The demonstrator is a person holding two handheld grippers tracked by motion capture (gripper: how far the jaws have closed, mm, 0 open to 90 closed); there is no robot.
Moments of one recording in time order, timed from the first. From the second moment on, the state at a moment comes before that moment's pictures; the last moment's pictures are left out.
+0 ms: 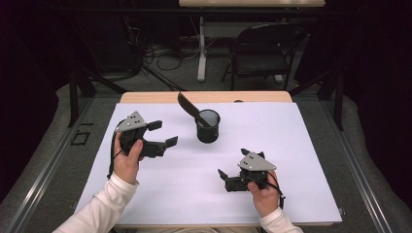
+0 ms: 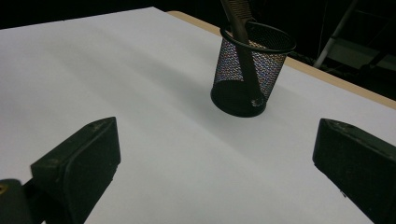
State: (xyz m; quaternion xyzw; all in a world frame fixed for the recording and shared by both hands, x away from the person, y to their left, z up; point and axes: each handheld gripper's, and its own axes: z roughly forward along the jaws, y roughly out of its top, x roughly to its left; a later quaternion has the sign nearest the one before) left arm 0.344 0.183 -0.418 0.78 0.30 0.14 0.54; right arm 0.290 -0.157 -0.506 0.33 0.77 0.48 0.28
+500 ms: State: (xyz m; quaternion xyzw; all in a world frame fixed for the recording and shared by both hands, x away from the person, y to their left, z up) left arm 0.316 0.201 -0.436 0.77 0.30 0.13 0.55; right arm 0.290 -0.158 -0.506 0.33 0.77 0.48 0.28
